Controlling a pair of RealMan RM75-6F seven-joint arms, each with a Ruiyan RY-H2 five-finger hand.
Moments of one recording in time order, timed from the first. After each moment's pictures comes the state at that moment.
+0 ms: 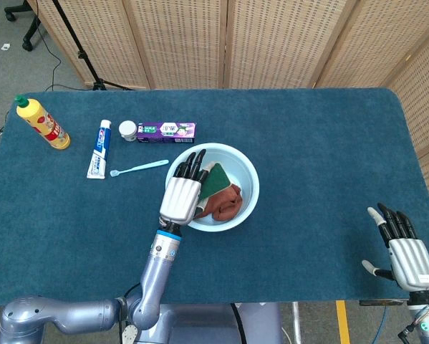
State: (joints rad) left arm -0.78 -2.02 -0.44 -1.51 1.14 1.29 0.82; right arm 0.09 -1.09 0.03 -1.61 -1.56 1.45 0.10
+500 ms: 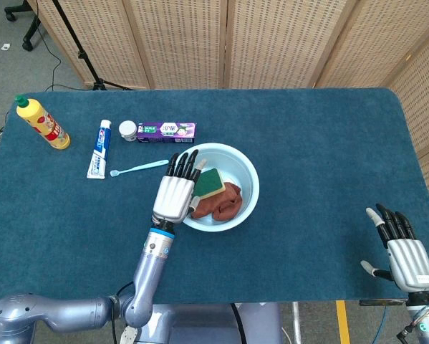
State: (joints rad) left arm -0.78 -1.95 -0.42 -1.55 1.08 1.29 0.88; right arm 0.09 -1.10 0.03 -1.61 -1.56 1.46 0.08
